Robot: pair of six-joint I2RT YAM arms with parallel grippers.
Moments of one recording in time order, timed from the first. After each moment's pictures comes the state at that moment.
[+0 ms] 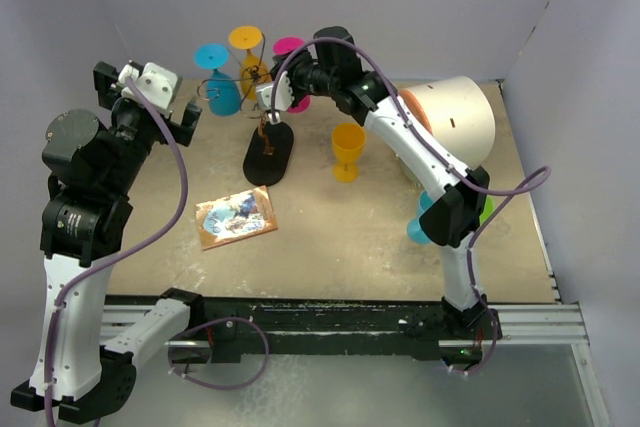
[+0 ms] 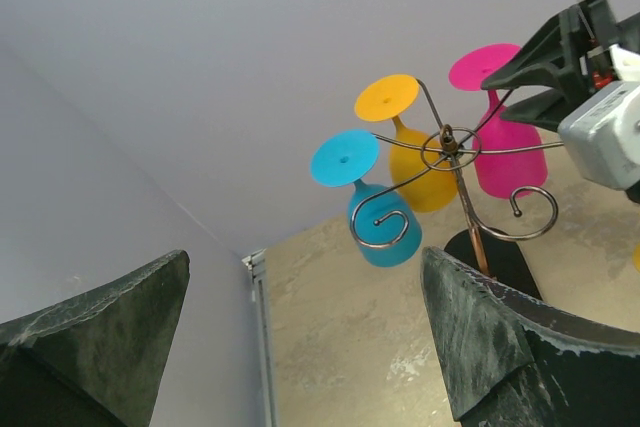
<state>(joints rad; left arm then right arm) -0.22 0.92 1.54 -0.55 0.00 0.43 0.67 2.07 2.26 -0.52 -0.36 -1.52</state>
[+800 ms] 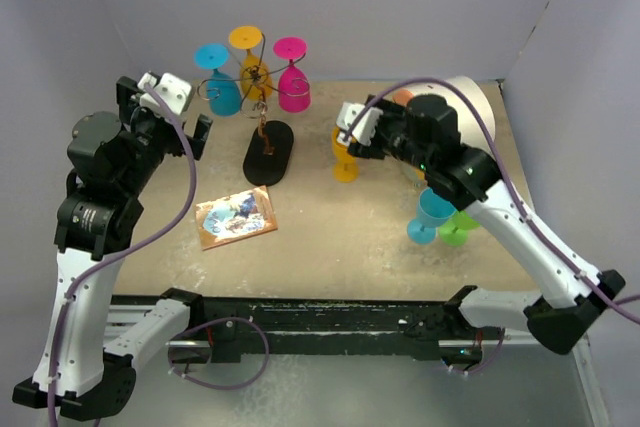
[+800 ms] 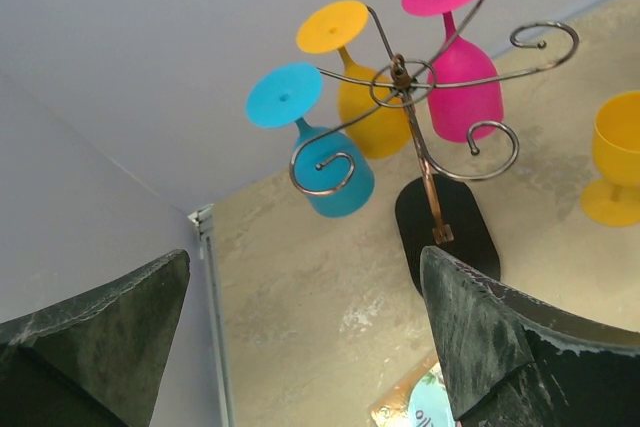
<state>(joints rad) -0.22 0.90 1.44 -0.59 0.01 0.37 0.67 1.28 1.50 -0.48 -0.06 -0.85</state>
